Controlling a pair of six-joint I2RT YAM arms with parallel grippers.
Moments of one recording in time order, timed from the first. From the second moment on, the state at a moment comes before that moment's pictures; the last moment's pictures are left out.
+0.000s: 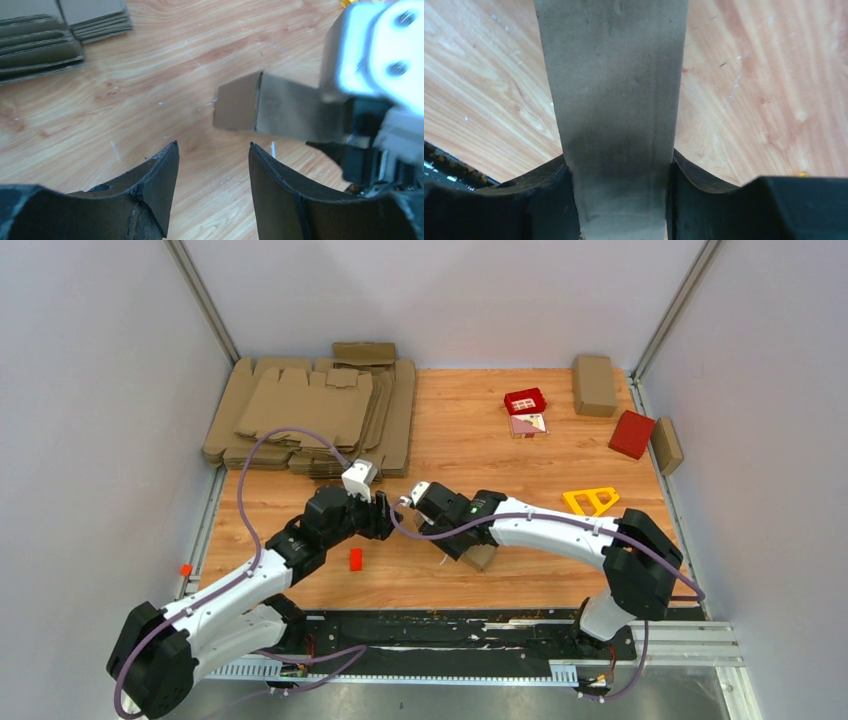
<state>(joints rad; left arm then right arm) -0.64 0.94 0.46 0.04 0.09 -0.37 1.04 1.59 1.10 -0.68 0.23 0.02</state>
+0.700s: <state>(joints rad) -0.64 0.84 0.34 0.09 -0.11 -0.36 0.45 2.14 1.72 -0.16 1.10 -0.54</state>
